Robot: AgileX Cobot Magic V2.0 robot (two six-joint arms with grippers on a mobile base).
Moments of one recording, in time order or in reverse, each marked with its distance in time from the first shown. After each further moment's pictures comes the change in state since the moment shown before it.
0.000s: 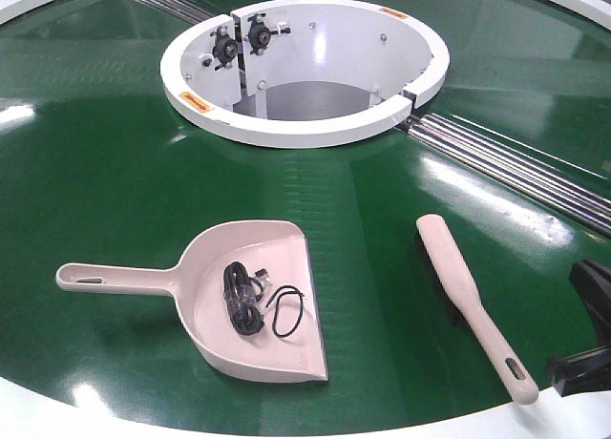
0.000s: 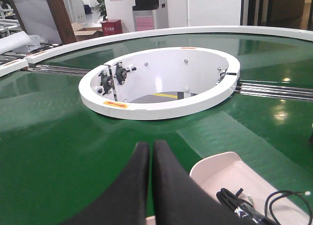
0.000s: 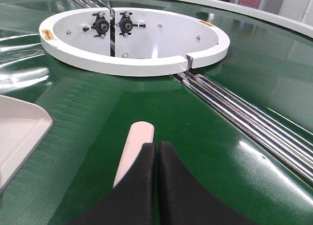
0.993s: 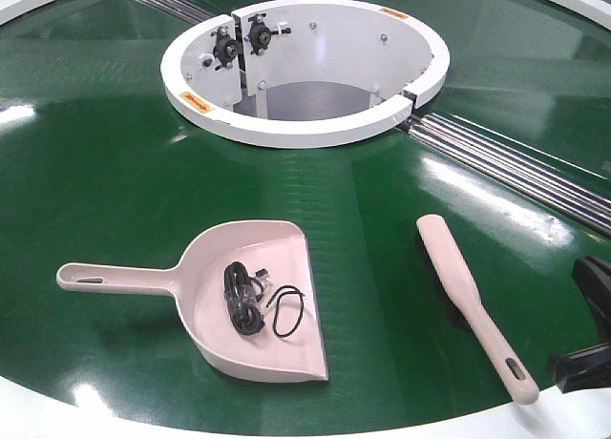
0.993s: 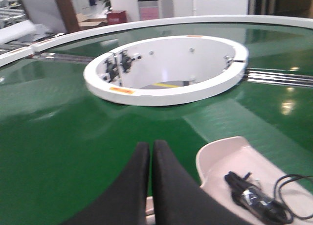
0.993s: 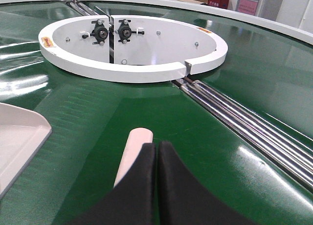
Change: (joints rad) left arm 0.042 -0.013 0.029 0.000 0.028 0.000; right arm -0.004 0.000 0.001 0.000 -0.019 0.003
